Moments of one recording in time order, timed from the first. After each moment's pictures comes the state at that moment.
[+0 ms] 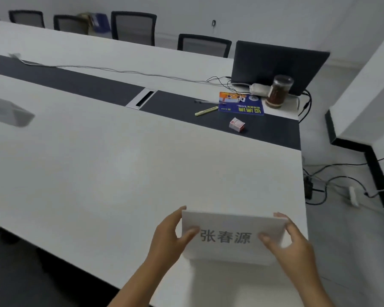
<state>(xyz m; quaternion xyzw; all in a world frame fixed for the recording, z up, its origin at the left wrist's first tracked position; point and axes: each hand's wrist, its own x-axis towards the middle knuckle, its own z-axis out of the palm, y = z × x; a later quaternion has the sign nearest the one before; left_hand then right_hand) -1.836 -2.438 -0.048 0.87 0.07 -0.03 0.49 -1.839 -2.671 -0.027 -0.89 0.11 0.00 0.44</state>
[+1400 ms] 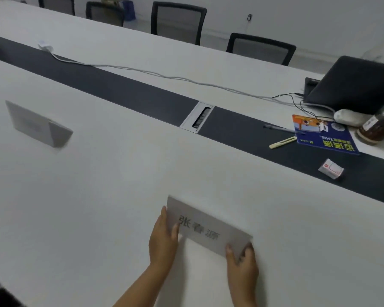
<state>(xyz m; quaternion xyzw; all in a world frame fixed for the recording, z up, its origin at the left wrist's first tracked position) -1.655 -2.178 -0.127 0.85 0.25 0.01 0.46 -1.668 -2.339 -0.145 -0.81 0.25 0.00 0.53</state>
